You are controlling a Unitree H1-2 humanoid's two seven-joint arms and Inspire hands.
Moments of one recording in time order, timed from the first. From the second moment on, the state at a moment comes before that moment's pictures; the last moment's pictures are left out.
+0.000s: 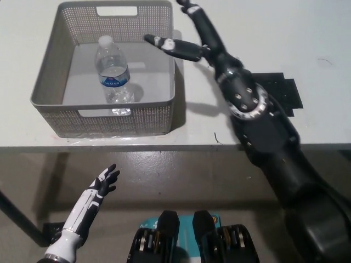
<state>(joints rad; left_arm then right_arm) -0.05 0.20 -0.04 0.07 0.03 -0.13 -0.13 -1.00 -0.01 0.13 0.82 -0.17 -0.31 -0.03</state>
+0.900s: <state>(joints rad) -0.02 0.20 -0.04 0.10 0.03 -0.13 -0.13 -0.12 -0.14 0.08 0.01 0.04 -0.25 0.06</state>
